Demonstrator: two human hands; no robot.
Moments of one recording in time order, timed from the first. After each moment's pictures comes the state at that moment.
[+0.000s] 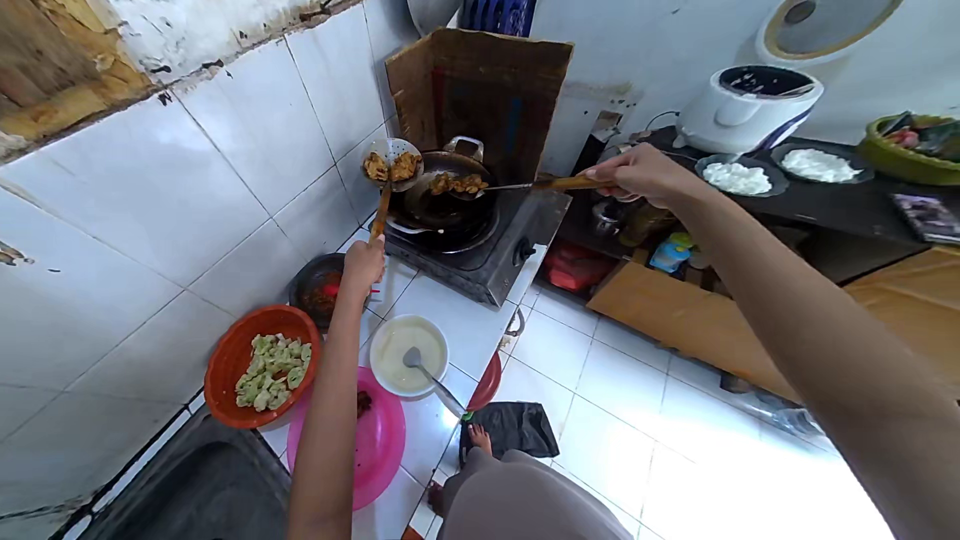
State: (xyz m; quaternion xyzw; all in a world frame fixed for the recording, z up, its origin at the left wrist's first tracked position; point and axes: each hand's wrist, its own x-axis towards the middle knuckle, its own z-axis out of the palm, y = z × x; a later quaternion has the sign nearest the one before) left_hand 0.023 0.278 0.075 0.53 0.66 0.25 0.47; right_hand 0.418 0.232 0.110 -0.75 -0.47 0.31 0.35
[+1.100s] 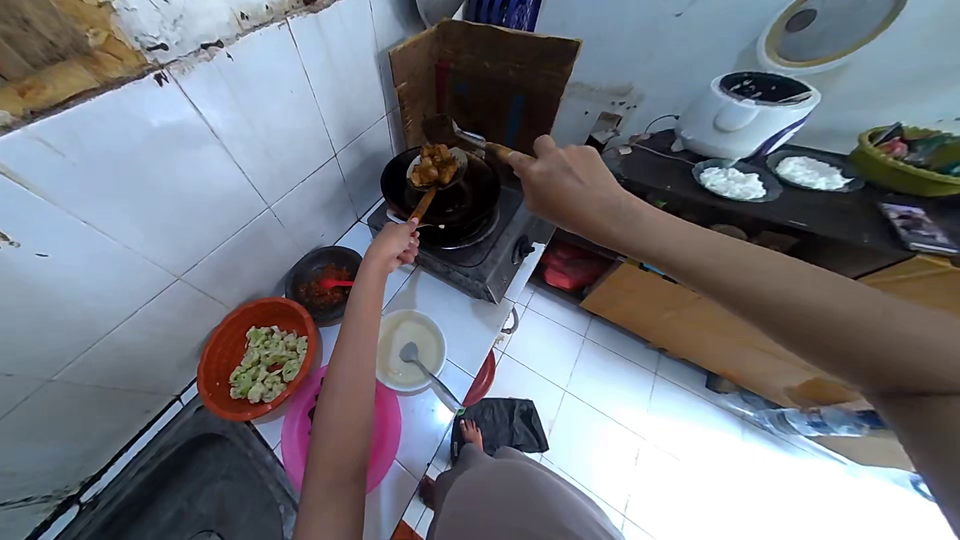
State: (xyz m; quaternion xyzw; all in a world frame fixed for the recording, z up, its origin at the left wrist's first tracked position) left_hand 0.060 0.297 0.080 0.47 0.55 0.22 0.65; right_hand 0.265 0.212 0.165 -0.68 -0.73 -0.09 0.02
